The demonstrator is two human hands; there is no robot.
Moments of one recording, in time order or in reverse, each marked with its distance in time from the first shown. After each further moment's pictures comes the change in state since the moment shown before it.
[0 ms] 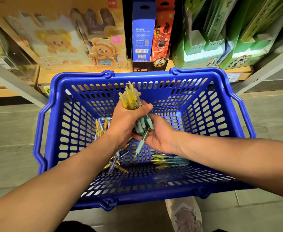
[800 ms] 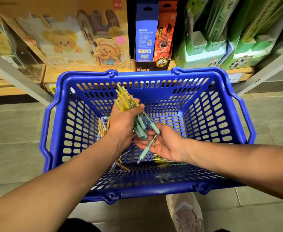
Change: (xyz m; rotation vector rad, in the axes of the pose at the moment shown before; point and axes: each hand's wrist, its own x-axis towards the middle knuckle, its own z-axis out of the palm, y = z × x) left_hand -0.002 -0.004 -0.001 -0.114 0.259 -0.115; right_hand -0.022 0.013 -0.023 0.000 0.062 0.216
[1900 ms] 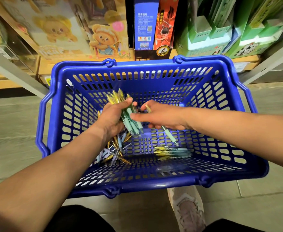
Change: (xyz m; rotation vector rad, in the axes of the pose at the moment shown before) left_hand 0.037 -0.003 -0.040 -0.077 -0.131 -0.298; right_hand -0.007 -0.054 0.033 -1.312 0.001 -0.191
